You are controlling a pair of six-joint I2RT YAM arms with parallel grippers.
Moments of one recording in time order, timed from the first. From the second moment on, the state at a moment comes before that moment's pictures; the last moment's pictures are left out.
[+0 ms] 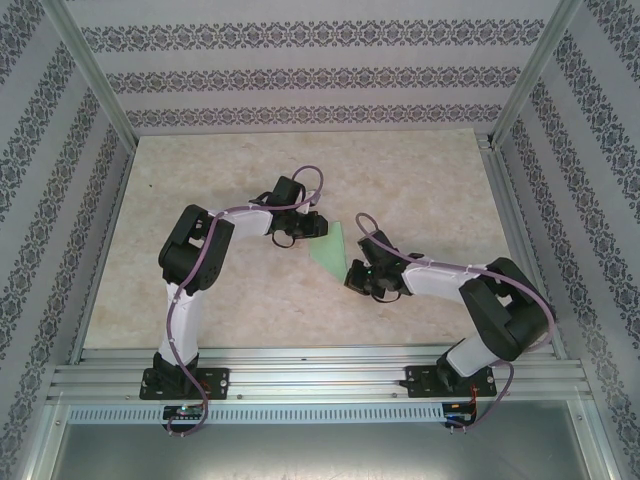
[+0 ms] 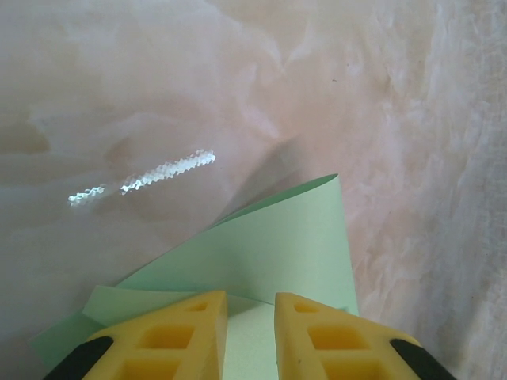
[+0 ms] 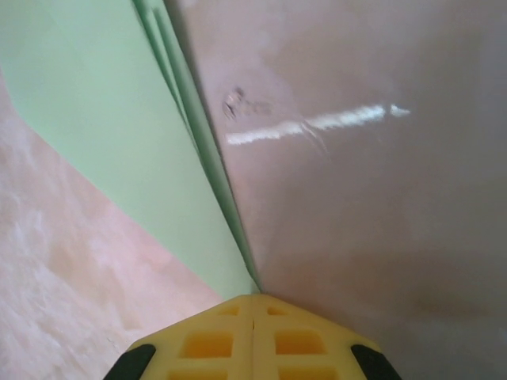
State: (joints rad) left arm -0.49 2.15 1.37 -0.15 0.54 -0.50; right arm 0.61 1.53 0.64 -0.18 -0.24 0.89
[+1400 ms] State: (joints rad) left arm -0.47 2.11 1.23 0.08 0.71 -0.78; right arm 0.37 1.46 0.61 -0.01 -0.46 0.59
